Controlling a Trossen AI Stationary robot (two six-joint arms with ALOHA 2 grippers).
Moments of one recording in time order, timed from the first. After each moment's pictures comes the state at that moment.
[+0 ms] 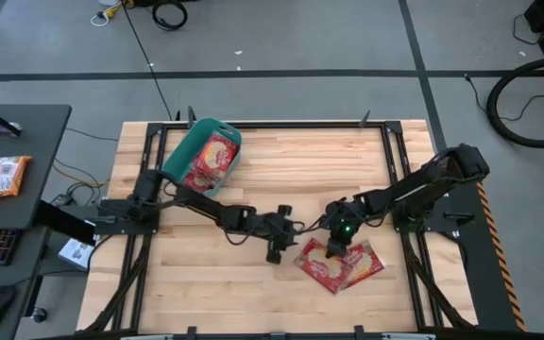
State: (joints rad) left arm -0.18 2.07 1.13 0.37 -0.08 0.19; right arm 0.16 1.50 0.46 0.17 -0.53 0.93
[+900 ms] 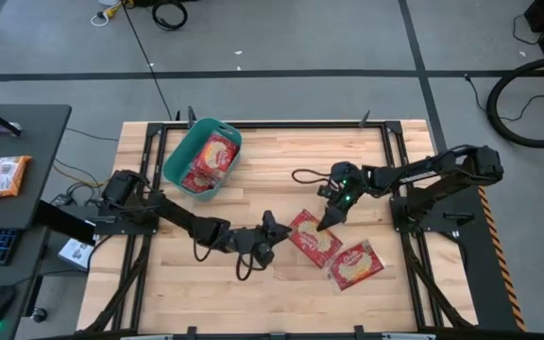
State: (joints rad) left arm -0.35 1.86 0.92 0.64 -0.58 1.03; right arm -0.19 1.35 0.45 0.25 -0.84 0.81
